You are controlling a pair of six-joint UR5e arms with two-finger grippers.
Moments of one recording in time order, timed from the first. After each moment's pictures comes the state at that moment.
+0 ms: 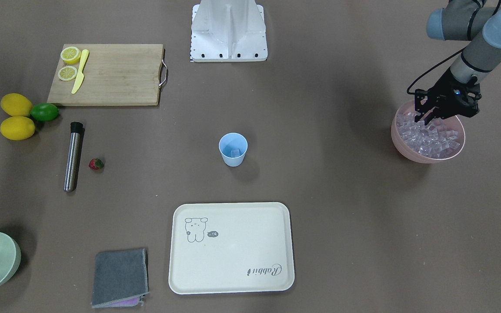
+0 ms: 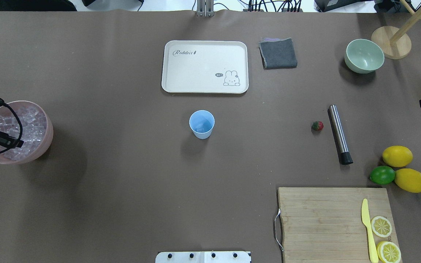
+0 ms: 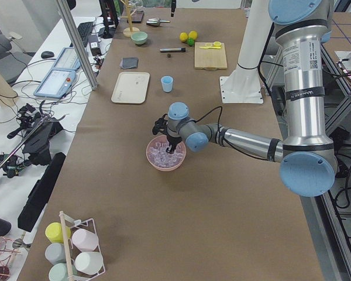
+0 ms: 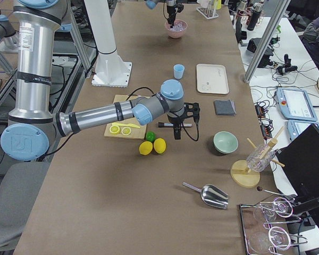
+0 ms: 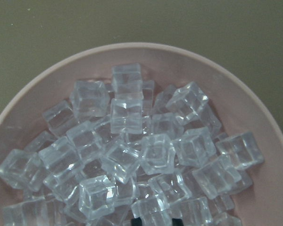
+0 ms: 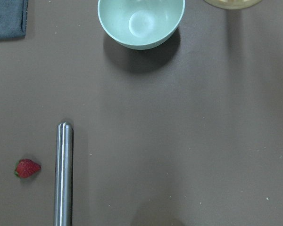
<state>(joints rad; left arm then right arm) -0.92 -1.43 -1.86 -2.14 -2.15 -0.54 1.27 -1.70 1.93 -1.26 2.31 0.58</state>
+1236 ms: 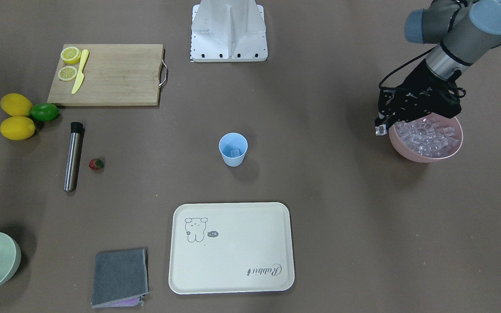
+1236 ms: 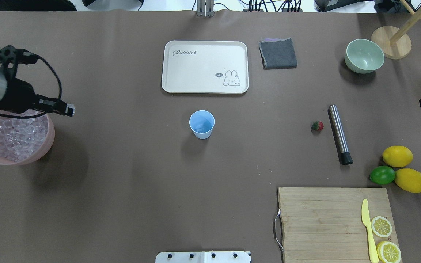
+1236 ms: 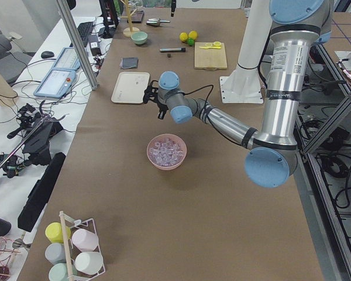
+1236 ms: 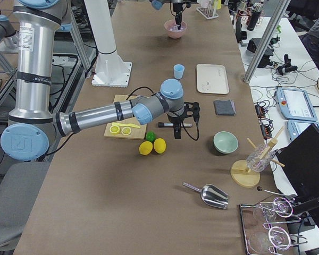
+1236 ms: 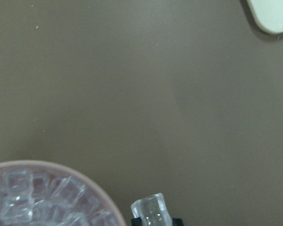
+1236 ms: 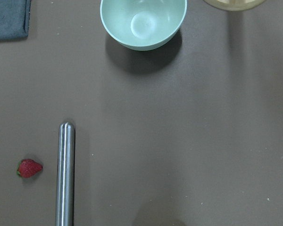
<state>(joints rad) -0.90 -1.70 -1.90 -2.13 -2.19 -0.94 1.27 -1.70 1.94 -1.26 2.31 0.58</state>
